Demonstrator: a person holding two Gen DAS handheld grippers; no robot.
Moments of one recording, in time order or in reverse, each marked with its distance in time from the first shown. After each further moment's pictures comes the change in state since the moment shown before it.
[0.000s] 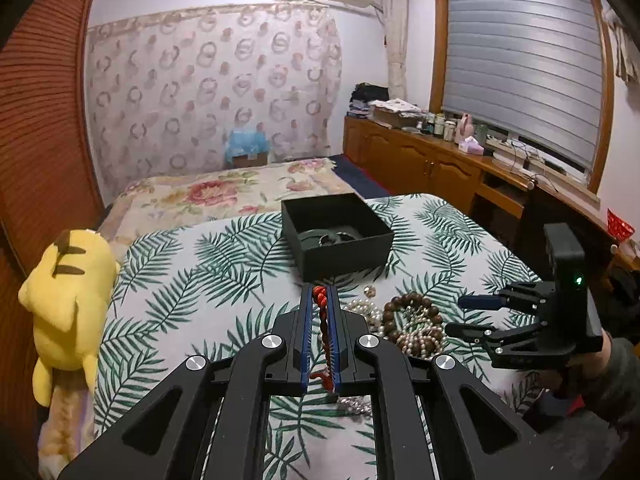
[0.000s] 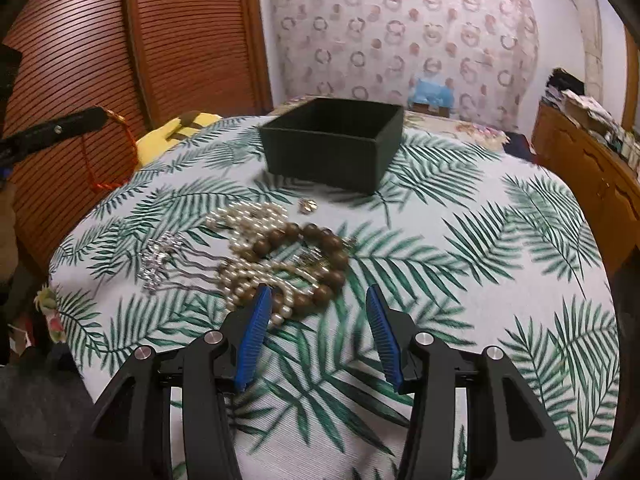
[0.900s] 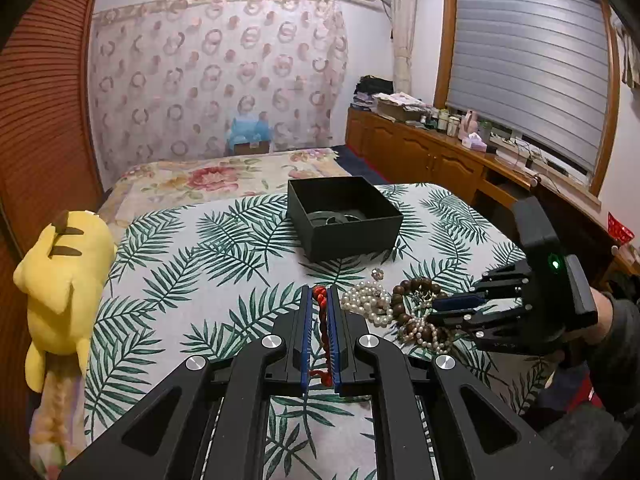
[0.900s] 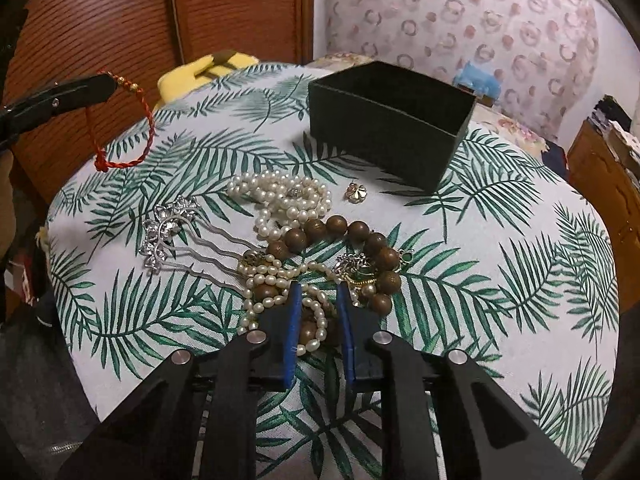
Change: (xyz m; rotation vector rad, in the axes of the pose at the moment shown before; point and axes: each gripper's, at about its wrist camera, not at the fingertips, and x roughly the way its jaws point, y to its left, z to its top) left arm 0.005 0.010 -0.013 -0.027 0.028 -0.007; right arm 0.038 0.020 0.024 -0.186 0.209 0.042
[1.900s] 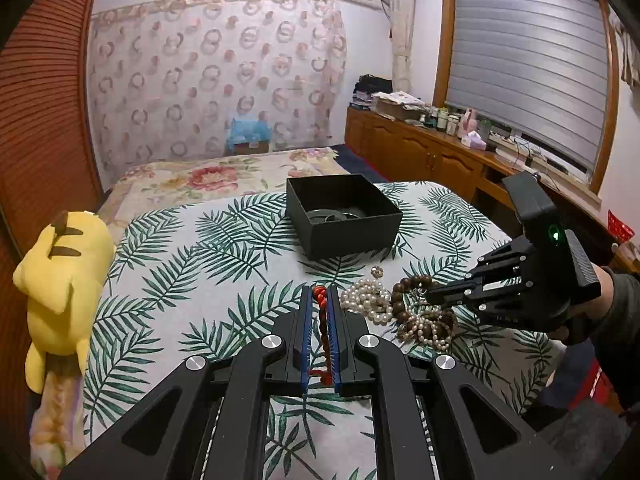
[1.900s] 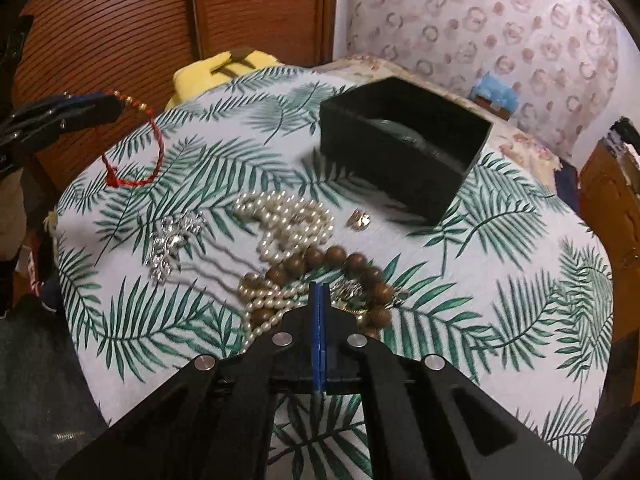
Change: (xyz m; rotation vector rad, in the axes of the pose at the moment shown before) left arm 0.000 0.000 -0.001 0.000 0.001 -0.003; right arm -0.012 -0.008 0.012 -0.062 0.005 0.025
